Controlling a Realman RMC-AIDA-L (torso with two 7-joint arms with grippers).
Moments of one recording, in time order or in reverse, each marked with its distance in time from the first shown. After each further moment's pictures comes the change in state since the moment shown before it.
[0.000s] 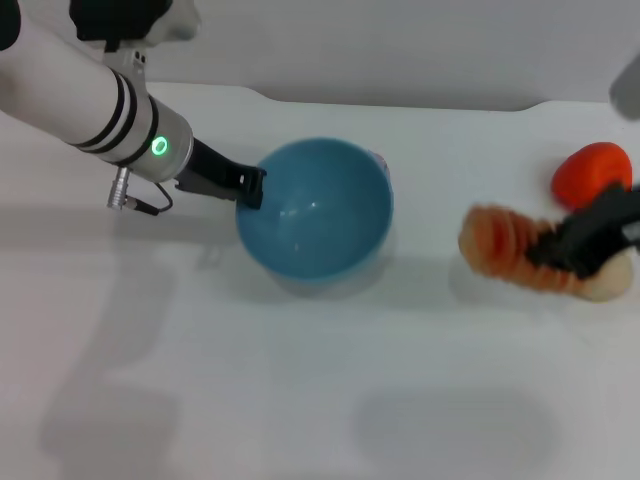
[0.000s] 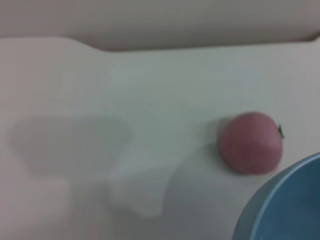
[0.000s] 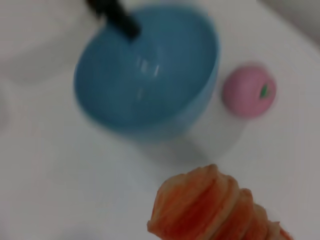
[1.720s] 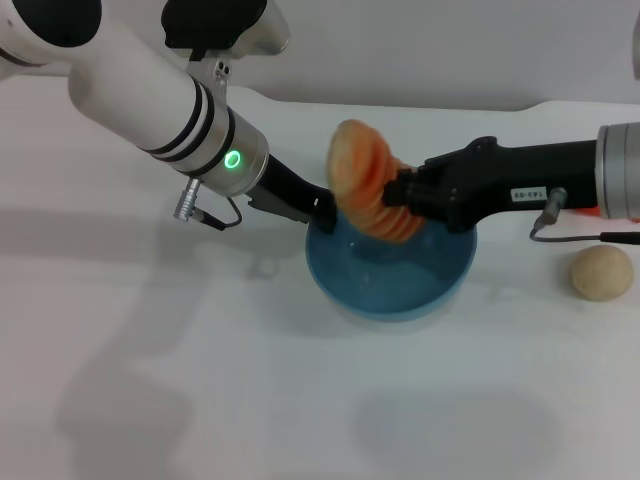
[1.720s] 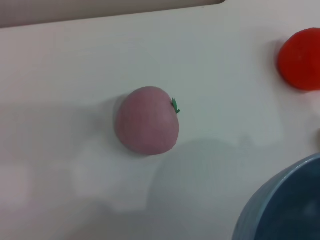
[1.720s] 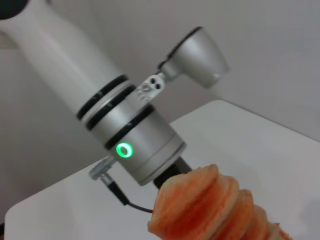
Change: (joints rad) left arm -0.064 -0.013 0.146 0.016 -0.135 -0.017 -0.009; right arm -0.038 0.001 -0.009 0.362 0.663 0.322 -0.385
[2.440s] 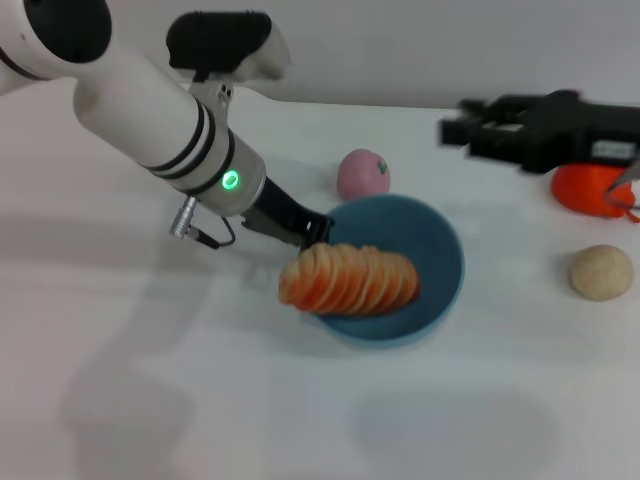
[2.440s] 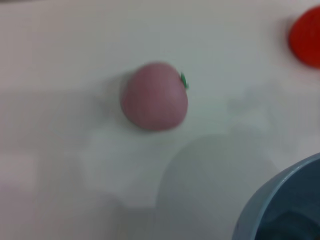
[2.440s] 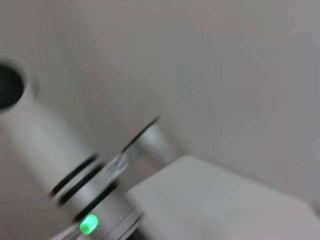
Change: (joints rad) left arm -0.012 0.002 0.036 0.053 0.006 -0.005 0.009; right arm -0.097 0.000 0.162 -0.045 0.108 -0.015 -0.031
